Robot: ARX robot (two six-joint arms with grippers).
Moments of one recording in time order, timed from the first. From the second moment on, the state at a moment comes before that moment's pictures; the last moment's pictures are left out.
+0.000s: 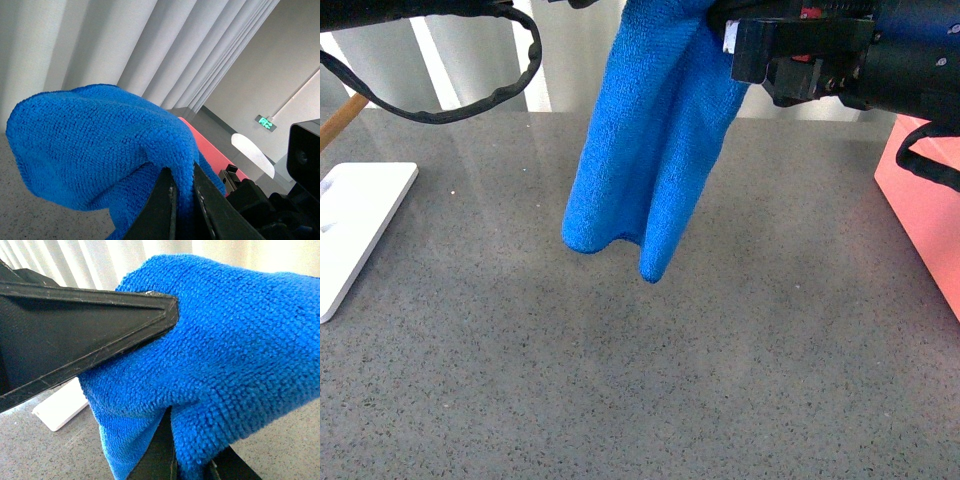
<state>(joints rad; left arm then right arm) -0.38 1.75 0.83 1.02 0.48 -0.45 0.37 1.68 0.64 0.95 -0.39 0.12</state>
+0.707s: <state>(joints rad) -0.19 1.69 0.79 0.92 0.37 -0.41 0.30 1.58 0.62 0.94 -0.40 0.13</state>
